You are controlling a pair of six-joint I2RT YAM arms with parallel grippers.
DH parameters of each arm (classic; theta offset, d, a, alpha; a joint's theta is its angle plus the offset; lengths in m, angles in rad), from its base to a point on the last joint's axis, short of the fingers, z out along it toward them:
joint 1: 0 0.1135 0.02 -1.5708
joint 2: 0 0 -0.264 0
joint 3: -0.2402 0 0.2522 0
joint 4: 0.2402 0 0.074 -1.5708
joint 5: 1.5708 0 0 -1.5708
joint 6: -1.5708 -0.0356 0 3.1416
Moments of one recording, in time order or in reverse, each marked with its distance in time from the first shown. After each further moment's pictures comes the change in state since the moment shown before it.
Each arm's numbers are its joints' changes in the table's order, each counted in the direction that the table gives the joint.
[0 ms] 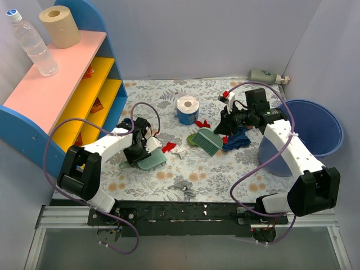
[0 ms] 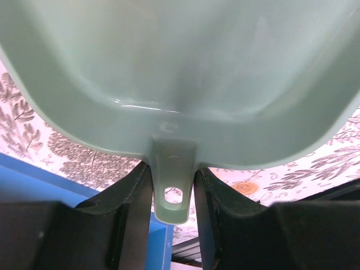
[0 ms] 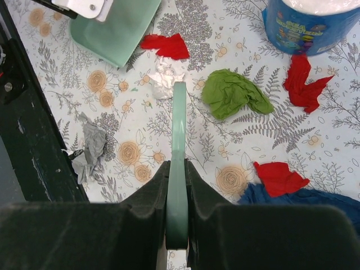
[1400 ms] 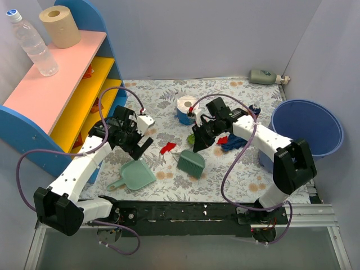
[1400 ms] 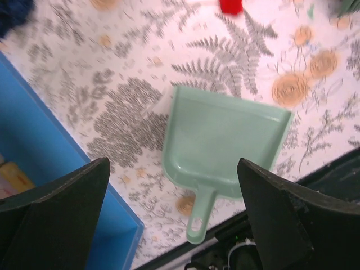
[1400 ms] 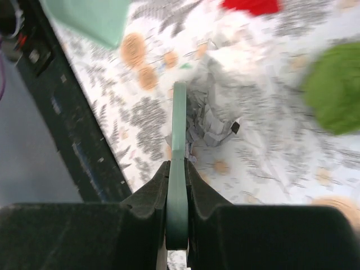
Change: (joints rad) left arm 0.027 -0.349 -0.128 0.091 0.148 0.266; right arm 0.329 0.256 -0.032 0.031 0.085 -0.190
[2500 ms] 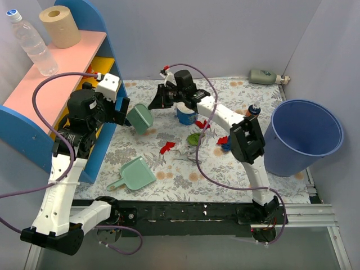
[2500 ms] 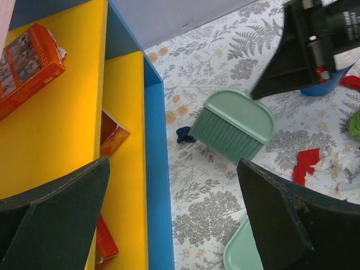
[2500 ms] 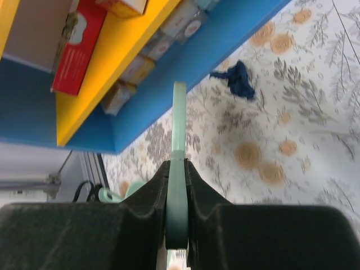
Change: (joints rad) left arm 0.156 -0.172 -0.301 -0.301 -0.131 0.117; right arm 0.046 0.581 -0.706 -0.562 0.019 -0.670
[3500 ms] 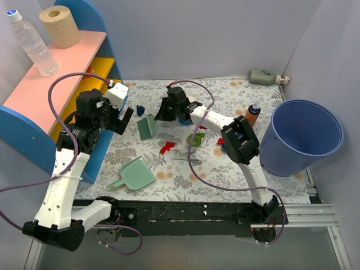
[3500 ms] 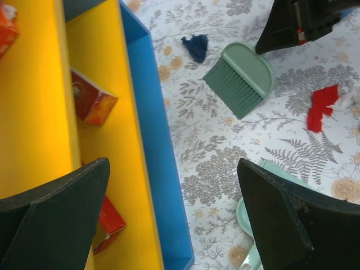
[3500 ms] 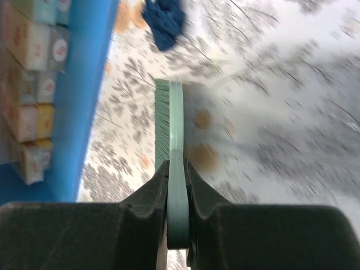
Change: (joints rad) left arm 0.000 0.035 -0.021 0.189 -0.012 -0.113; right arm 0.073 0.153 0.011 0.032 0.454 -0.238
